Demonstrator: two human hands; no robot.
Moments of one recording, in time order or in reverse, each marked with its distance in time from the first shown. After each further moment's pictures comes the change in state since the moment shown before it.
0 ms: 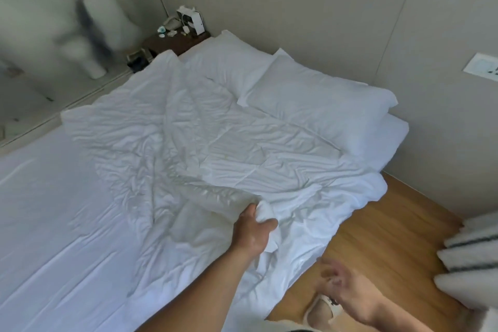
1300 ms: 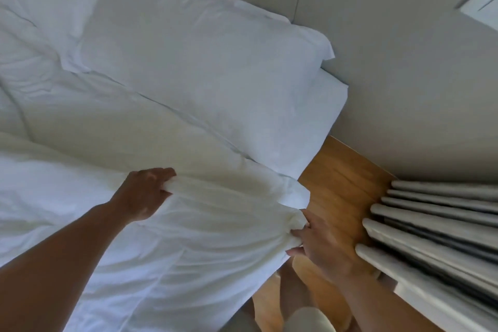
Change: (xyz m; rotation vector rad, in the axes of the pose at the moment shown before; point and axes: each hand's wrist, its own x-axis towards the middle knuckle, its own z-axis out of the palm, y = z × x) left_hand 0.437 0.125 0.186 0.986 -0.322 0.621; right_hand 0.316 0.102 -0.319 0.641 0.189 0.503
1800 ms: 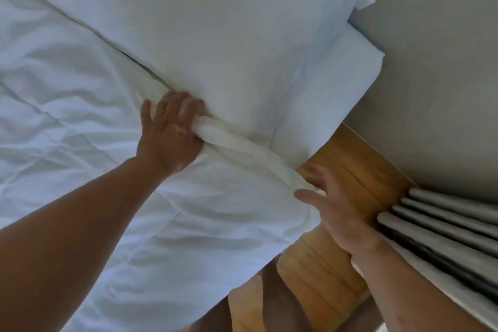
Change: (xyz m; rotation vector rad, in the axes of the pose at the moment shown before) left_hand 0.136 0.081 0.105 0.147 0.285 -0.254; right_hand 0.151 0.001 -0.079 -0.124 -0.134 -0.195
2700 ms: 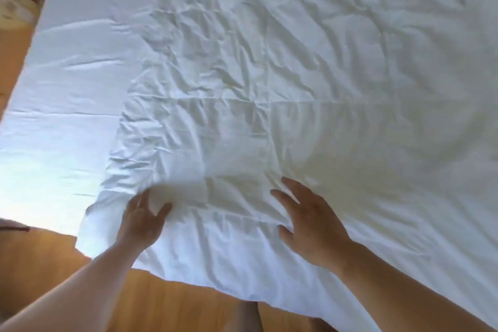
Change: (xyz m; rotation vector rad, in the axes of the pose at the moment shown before) left_hand -0.576 -0.215 0.080 -0.519 -0.234 -1.630; right_hand -0.055 0.044 0.413 -1.562 -0.819 -1.112
